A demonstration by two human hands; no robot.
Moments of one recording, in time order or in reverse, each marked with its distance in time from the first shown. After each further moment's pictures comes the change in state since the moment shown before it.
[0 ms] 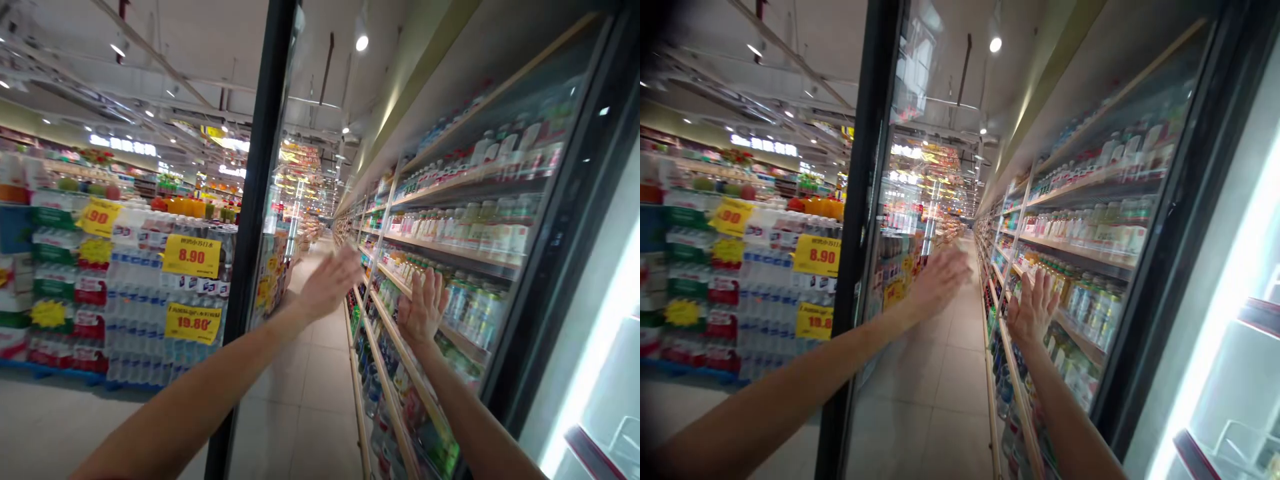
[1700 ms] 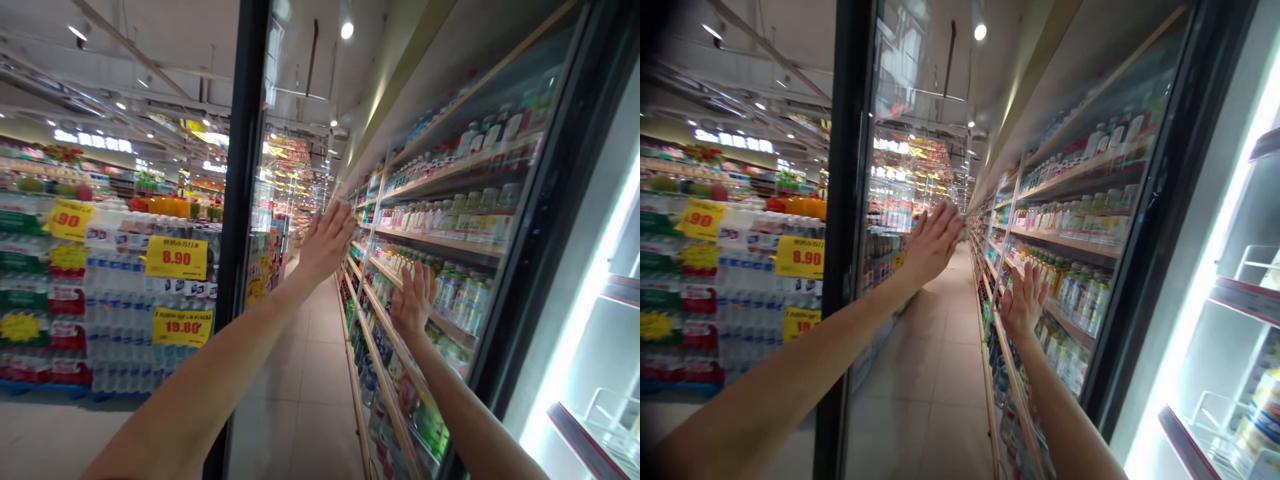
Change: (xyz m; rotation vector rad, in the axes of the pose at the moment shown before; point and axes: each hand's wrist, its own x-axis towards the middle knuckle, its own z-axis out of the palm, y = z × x) left_hand 0.039 0.013 0.015 0.003 -0.073 -0.224; right_hand -0.002 0.004 0.004 0.053 0.052 -0.017
